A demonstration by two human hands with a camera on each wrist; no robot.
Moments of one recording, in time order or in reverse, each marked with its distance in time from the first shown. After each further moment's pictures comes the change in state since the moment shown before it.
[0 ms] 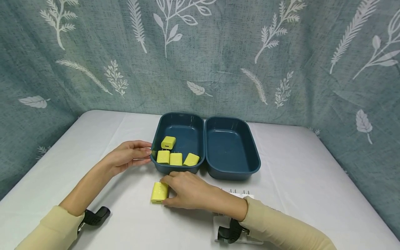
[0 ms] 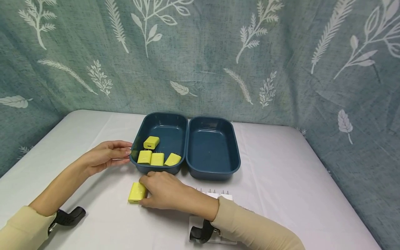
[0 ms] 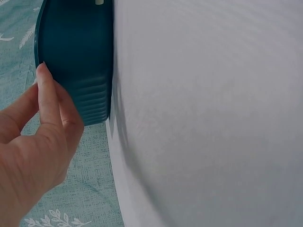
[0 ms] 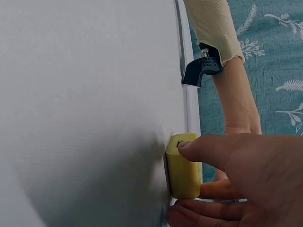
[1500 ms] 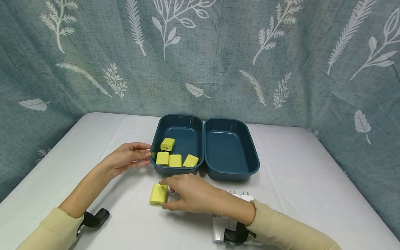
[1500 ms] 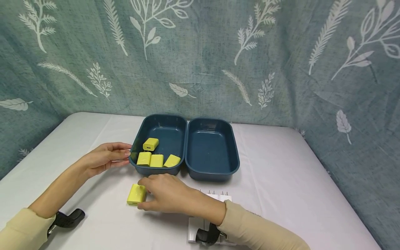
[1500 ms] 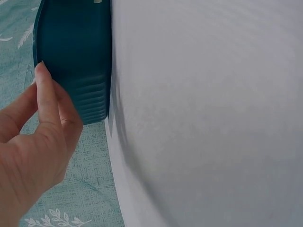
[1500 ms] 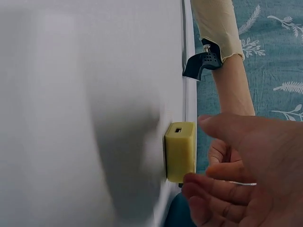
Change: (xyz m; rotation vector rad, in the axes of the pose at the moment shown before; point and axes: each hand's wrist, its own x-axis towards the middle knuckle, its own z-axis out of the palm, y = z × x) left_hand 0.000 0.001 0.003 0.012 0.008 0.005; right_hand -0.017 0.001 -0.010 0.111 0.026 -0.053
